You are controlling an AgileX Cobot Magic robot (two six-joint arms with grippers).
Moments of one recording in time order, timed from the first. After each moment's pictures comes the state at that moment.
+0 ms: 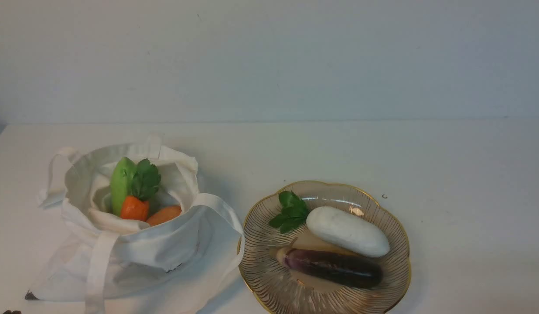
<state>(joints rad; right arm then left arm) 0.01 -0.01 0.03 0.03 0.36 -0.06 -0.07 -0.01 0.03 0.09 0.38 -0.04</state>
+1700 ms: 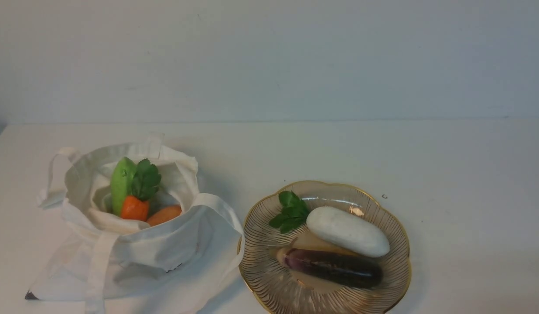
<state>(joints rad) 0.01 -0.01 0.03 0.03 0.36 -0.06 -0.07 0.09 -0.21 -0.27 -0.27 -0.29</state>
